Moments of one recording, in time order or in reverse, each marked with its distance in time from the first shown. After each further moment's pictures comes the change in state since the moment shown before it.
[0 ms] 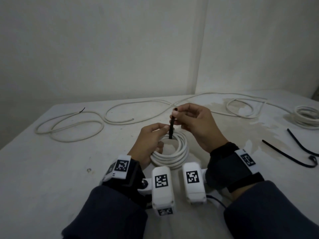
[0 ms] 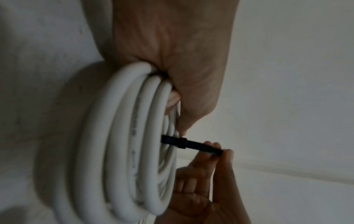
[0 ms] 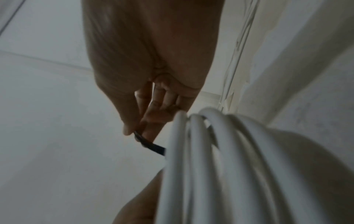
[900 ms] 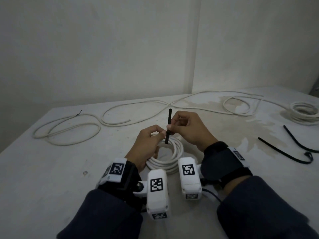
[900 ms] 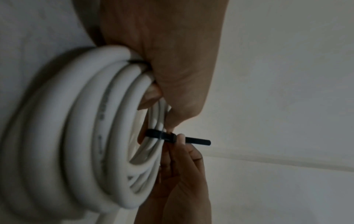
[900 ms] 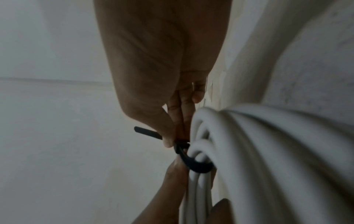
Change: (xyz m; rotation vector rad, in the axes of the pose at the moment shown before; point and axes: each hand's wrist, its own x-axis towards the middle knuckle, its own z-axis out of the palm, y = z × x) left_hand -0.006 -0.001 0.003 0.257 -0.019 0.099; right_hand 0.008 0.022 -0.009 -0.347 -0.067 -0.022
